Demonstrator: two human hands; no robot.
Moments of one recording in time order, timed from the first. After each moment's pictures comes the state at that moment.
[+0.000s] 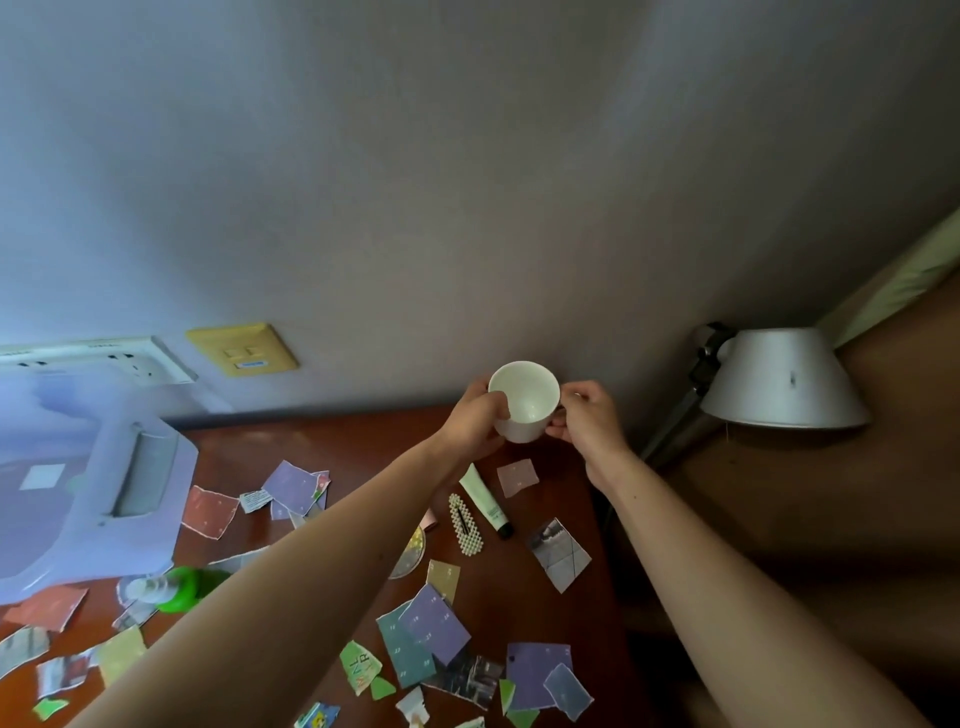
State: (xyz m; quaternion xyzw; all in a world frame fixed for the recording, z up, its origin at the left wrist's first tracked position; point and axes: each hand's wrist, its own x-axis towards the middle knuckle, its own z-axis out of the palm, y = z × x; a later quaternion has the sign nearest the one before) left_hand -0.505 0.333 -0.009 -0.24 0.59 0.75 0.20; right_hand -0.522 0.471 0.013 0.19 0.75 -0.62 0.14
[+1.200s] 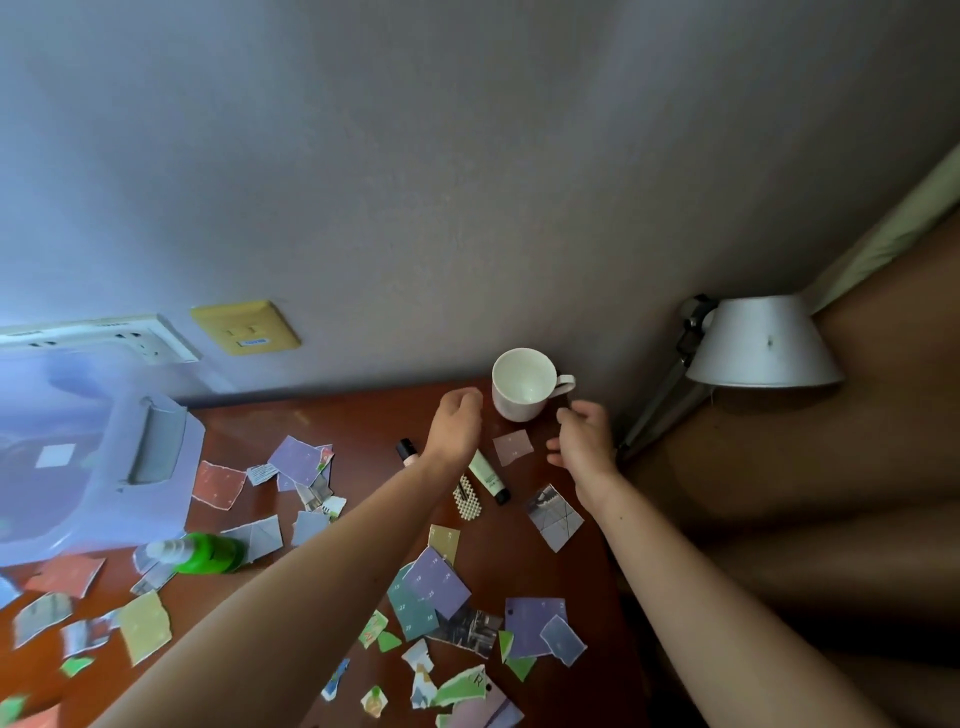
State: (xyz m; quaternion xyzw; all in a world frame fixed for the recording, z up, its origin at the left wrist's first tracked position) left_hand -0.451 0.340 -0.002 -0.29 0.68 0.67 0.09; right_hand -0.468 0.478 0.007 0.25 0.74 -0.60 0.15
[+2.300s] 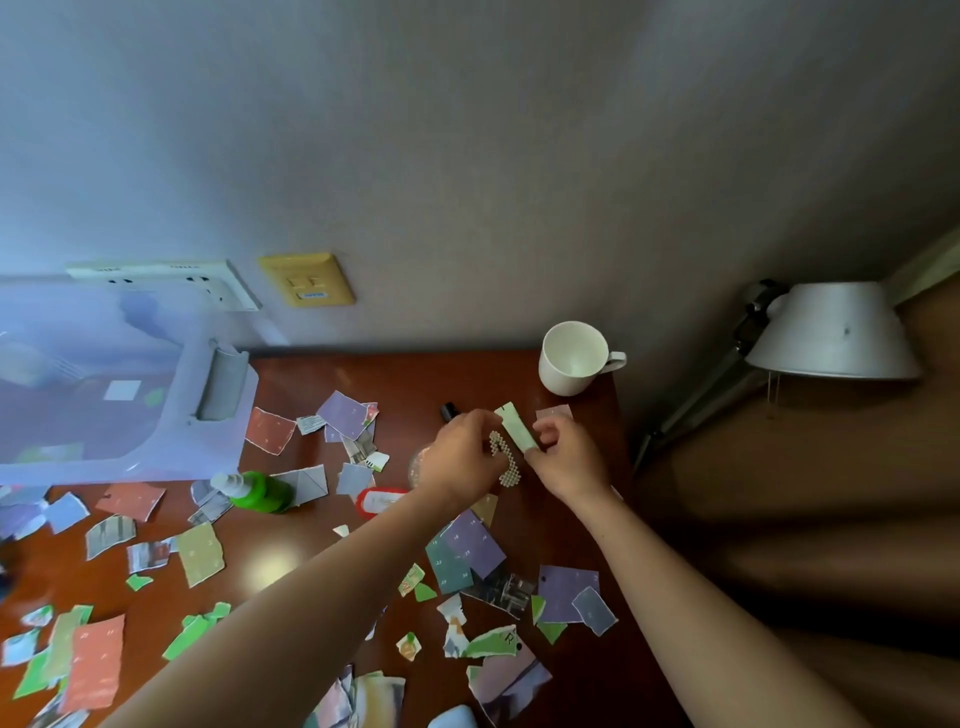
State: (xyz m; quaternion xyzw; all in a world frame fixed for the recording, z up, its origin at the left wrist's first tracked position) left_hand -0.377 0.307 -0.025 -0.17 0.90 0.39 0.12; right_hand -0.424 0.449 -0.036 0.02 0.90 -0.37 0.22
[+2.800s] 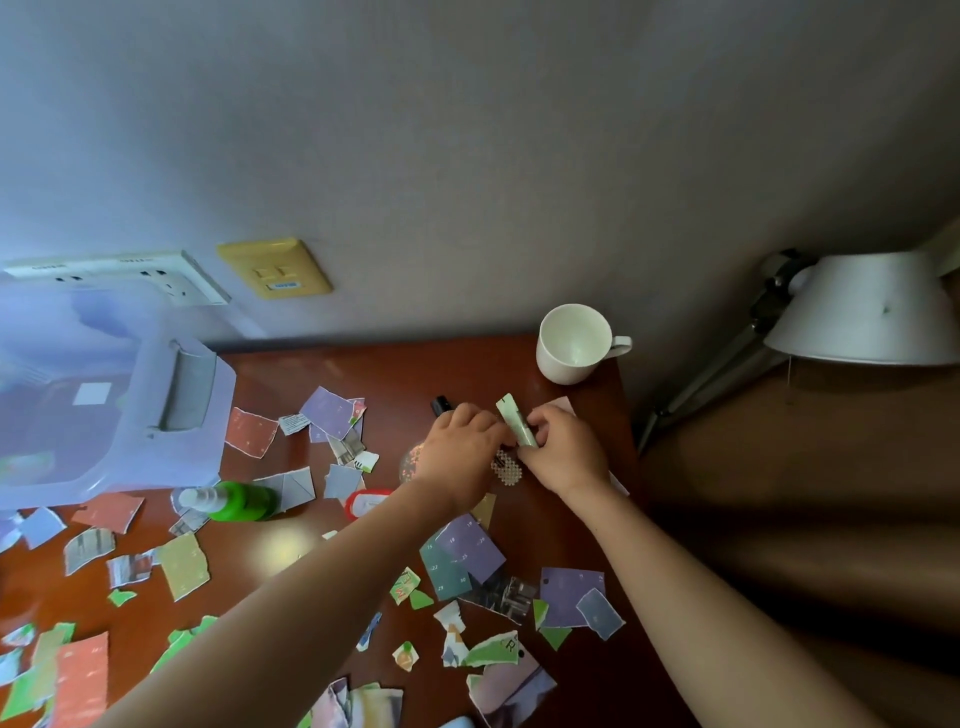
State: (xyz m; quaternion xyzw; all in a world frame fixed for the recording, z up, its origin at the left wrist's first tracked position) left_hand -0.388 0.298 -0.047 0.09 0.98 0.10 0.14; right_hand -0.436 0.444 -0.049 -0.02 0.92 -0.31 0.23
